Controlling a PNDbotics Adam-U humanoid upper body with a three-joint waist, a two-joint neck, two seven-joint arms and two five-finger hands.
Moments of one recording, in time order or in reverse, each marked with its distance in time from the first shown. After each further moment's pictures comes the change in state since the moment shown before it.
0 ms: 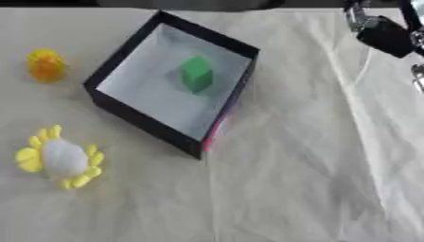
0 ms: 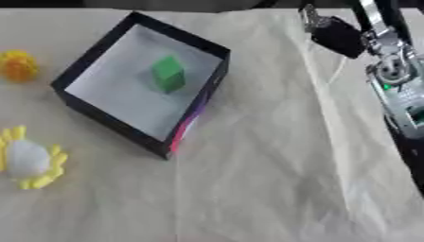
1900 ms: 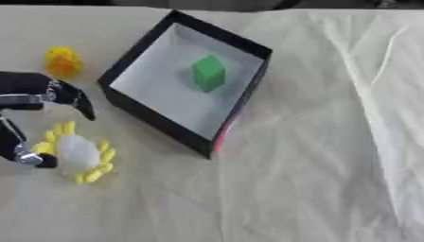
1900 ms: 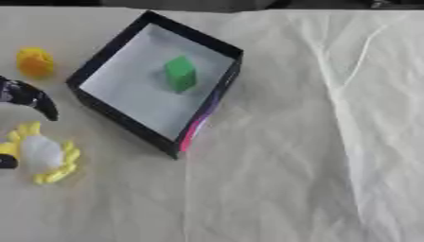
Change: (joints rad) left arm -0.452 -0.288 -0.278 0.261 -0.153 -0.087 -0.672; right arm 0.034 -0.110 -0.154 0.113 -0.753 0.055 0.063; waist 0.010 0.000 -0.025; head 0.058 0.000
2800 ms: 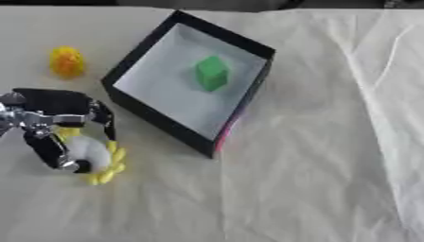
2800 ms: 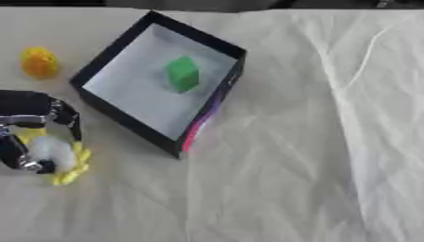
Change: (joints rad) left arm 0.008 -0.075 -0.042 0.014 -0.171 -0.039 0.039; right arm 0.009 0.017 -0.012 0.010 -0.001 0.013 -0.005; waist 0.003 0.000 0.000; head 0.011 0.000
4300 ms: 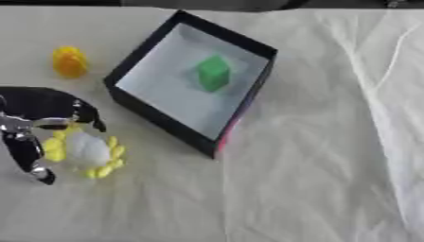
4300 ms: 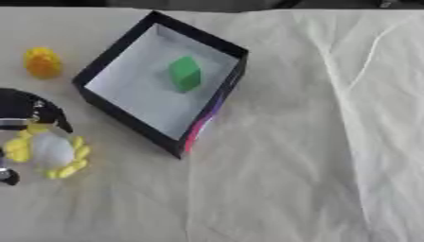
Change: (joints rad) left arm 0.047 0.028 0.030 -0.003 -0.202 -0.040 0.040; right arm 0.018 0.009 -0.003 0.006 0.001 0.010 0.001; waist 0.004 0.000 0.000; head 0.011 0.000
